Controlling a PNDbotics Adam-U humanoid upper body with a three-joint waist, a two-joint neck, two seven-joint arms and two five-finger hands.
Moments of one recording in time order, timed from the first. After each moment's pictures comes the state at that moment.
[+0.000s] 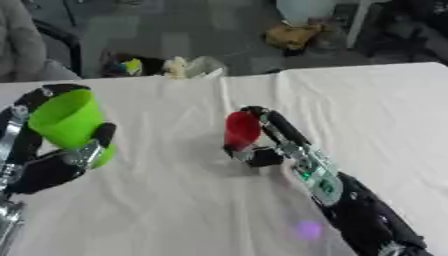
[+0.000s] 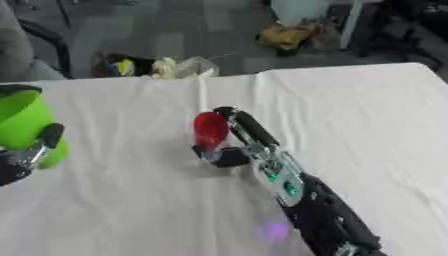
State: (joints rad) left arm -0.52 0.34 -0.23 -1.76 -0.10 -0.02 0.07; right arm -0.67 -0.33 0.21 -1.13 0.53 -0.32 -0.06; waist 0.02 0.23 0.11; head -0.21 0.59
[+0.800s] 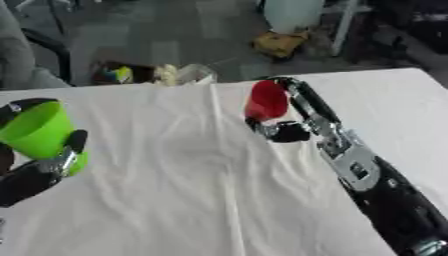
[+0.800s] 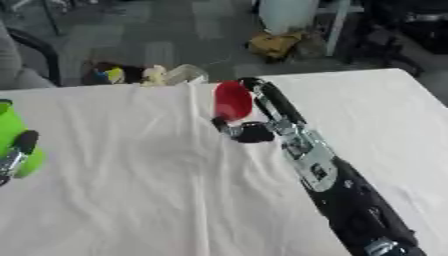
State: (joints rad) left arm -0.43 0.35 -0.18 -1.72 -0.13 -0.01 0.12; right arm -0.65 -0.44 0.18 -1.35 0.42 -0.24 -0.03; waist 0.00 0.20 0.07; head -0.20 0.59
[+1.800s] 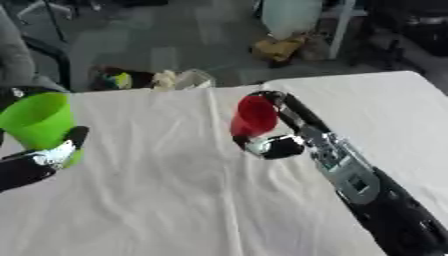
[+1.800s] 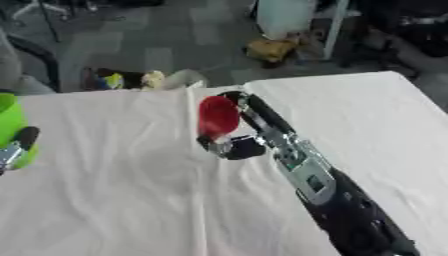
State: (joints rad) left arm -0.54 0.52 -0.24 -1.76 -0.20 0.04 0.00; right arm -0.61 -0.38 0.27 -1.39 0.39 -0.25 0.08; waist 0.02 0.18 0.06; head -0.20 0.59
